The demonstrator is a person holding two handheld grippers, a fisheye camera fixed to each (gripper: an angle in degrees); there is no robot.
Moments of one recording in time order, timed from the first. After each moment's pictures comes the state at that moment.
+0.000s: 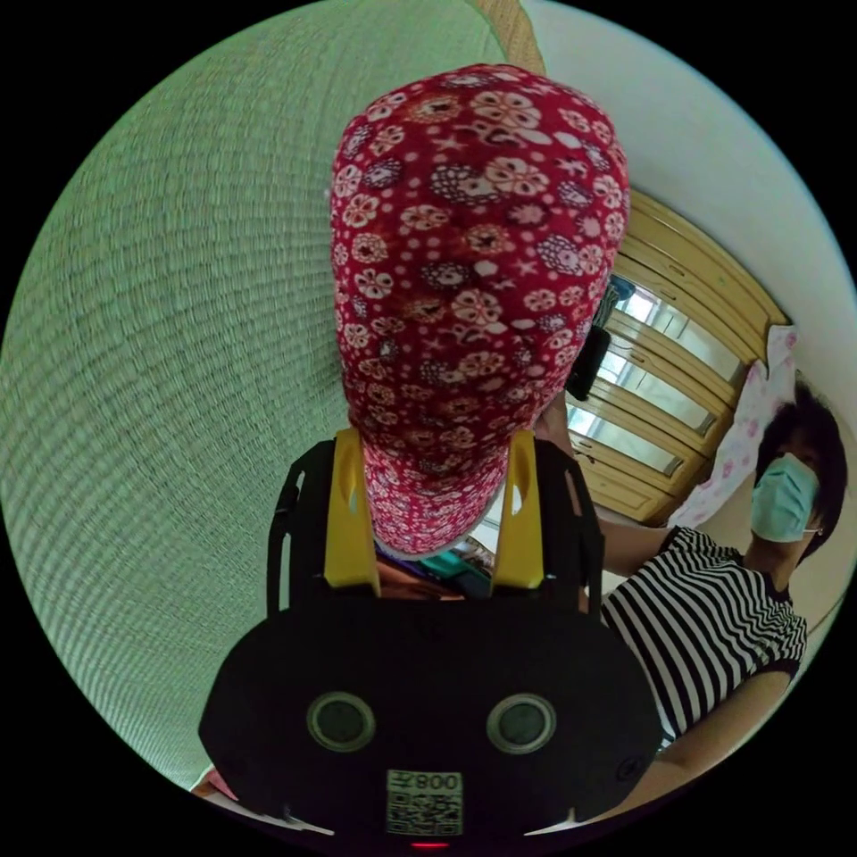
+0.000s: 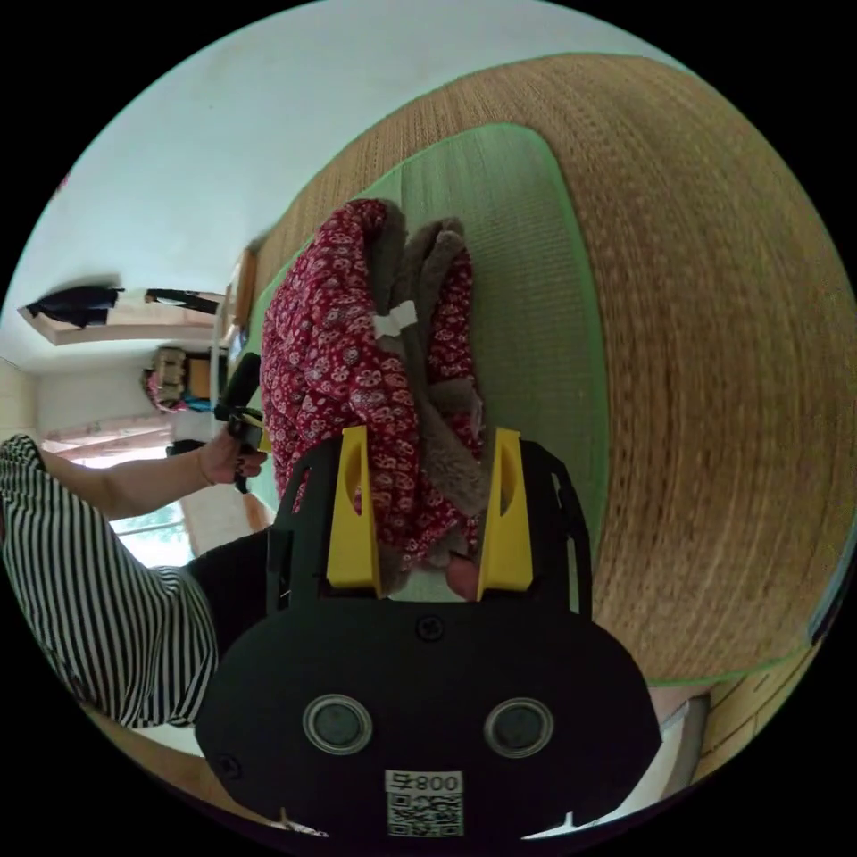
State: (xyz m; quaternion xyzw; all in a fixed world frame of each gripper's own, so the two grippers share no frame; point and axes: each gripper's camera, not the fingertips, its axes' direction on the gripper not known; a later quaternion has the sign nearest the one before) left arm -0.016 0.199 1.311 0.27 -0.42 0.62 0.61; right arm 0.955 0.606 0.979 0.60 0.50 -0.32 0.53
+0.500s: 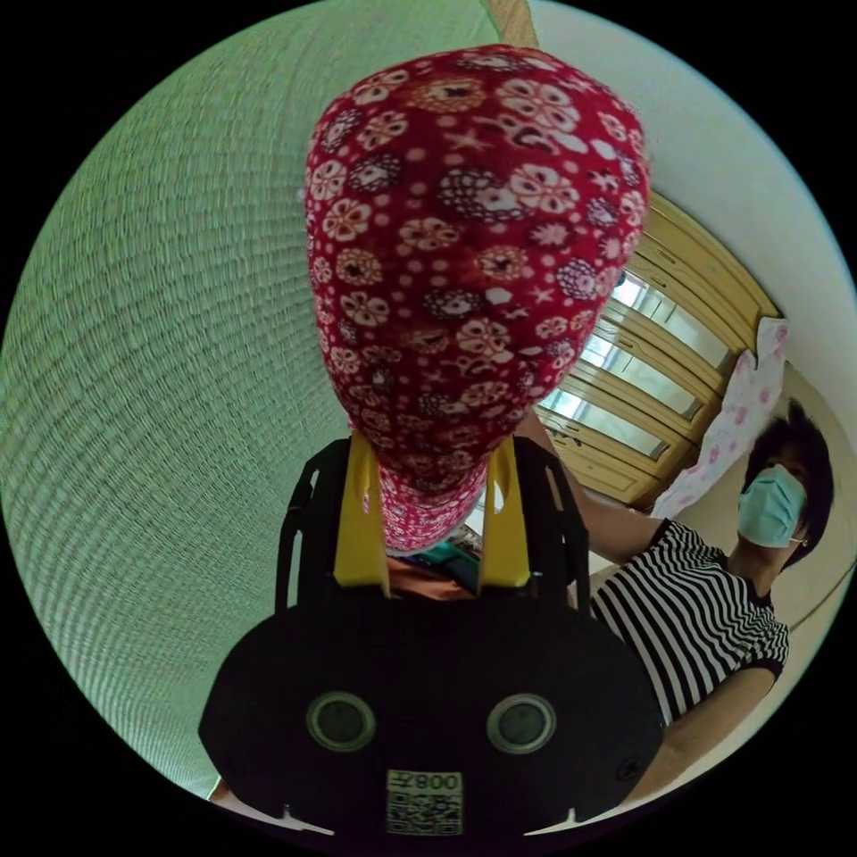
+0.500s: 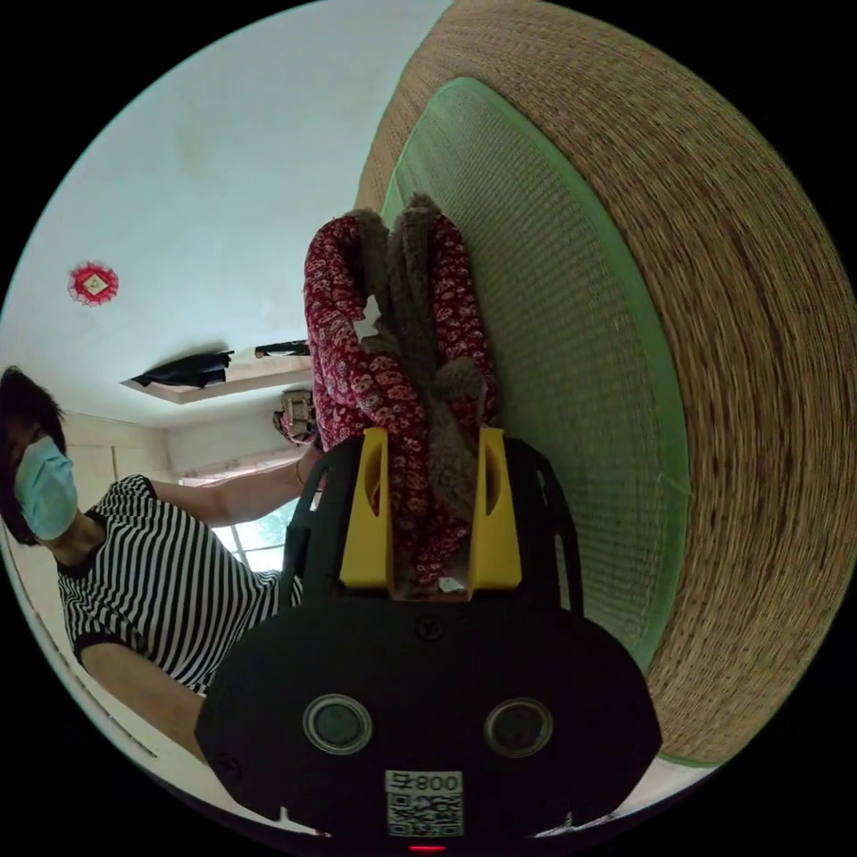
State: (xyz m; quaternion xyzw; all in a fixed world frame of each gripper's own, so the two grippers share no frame) left arm -0.020 0.169 1.322 0.23 -0.43 0.62 0.62; right arm 1.009 0.620 0.843 0.55 0.32 -0.43 0.65
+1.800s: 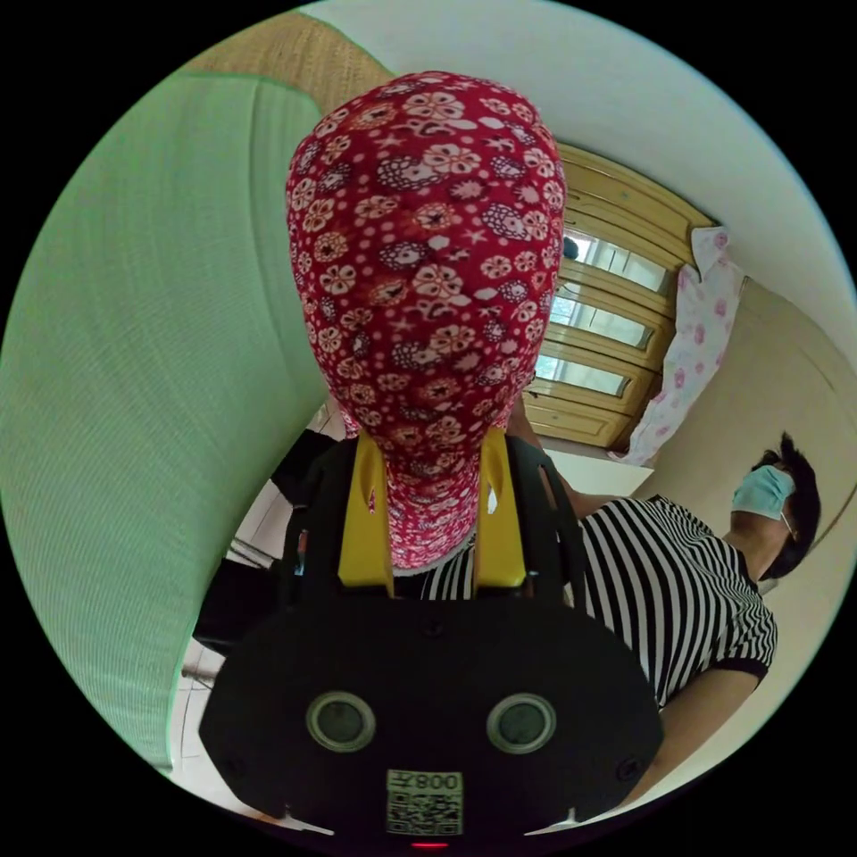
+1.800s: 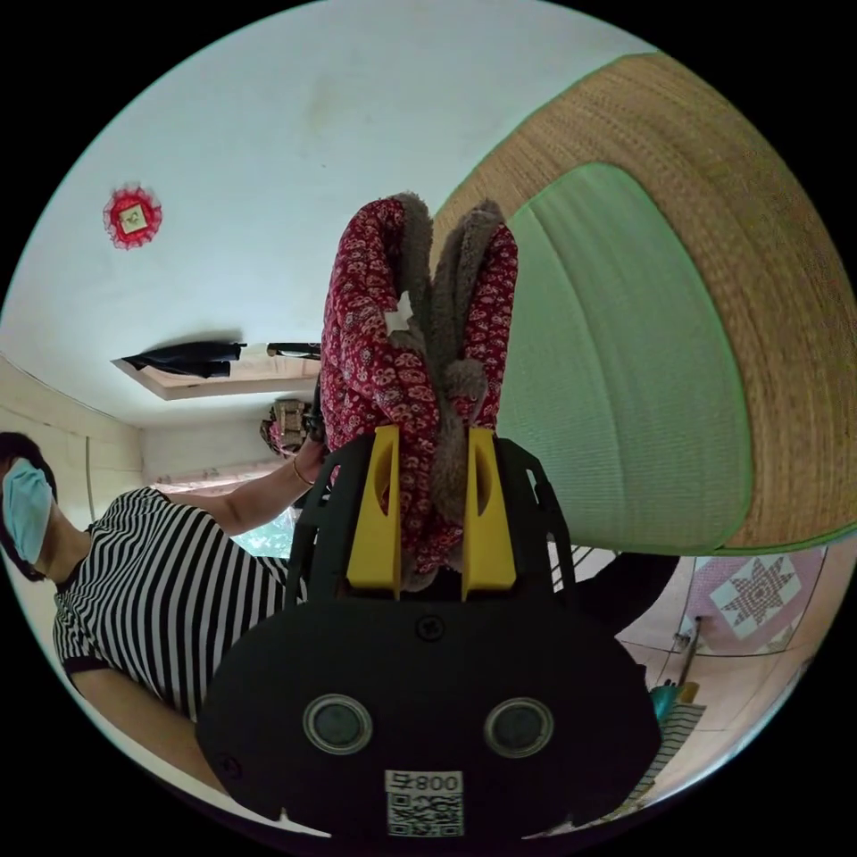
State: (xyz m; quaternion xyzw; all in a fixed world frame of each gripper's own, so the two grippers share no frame) left arm -0.210 0.341 1.366 0.17 -0.45 0.67 0.56; right arm 1.068 0.694 0.979 0.60 0.35 -0.42 0.59
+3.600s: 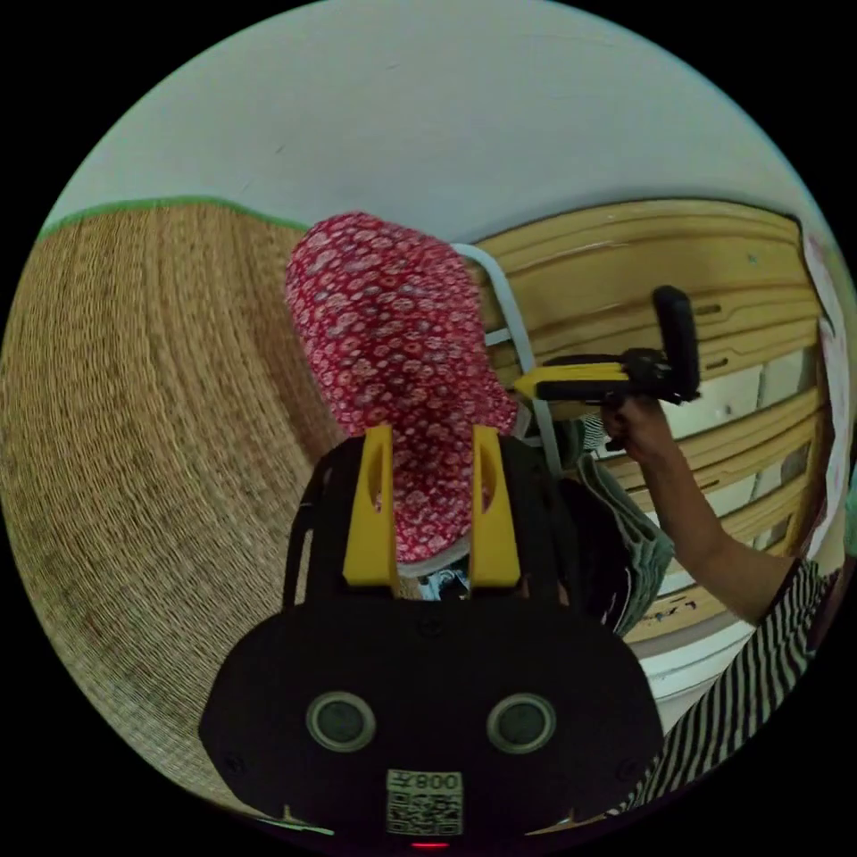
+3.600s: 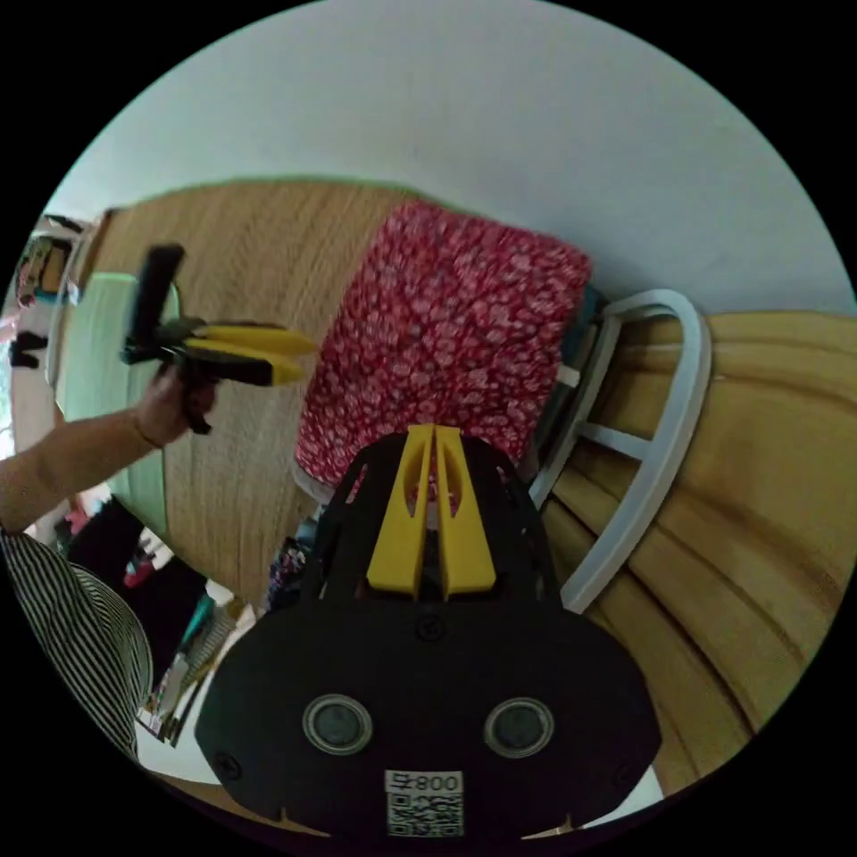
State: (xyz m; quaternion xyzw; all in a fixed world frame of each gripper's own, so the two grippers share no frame) left arm 0.306 0.304 1.711 0.35 -0.39 0.79 0.31; right arm 0.708 0.981 0.758 0.53 0.78 -0.07 0.32
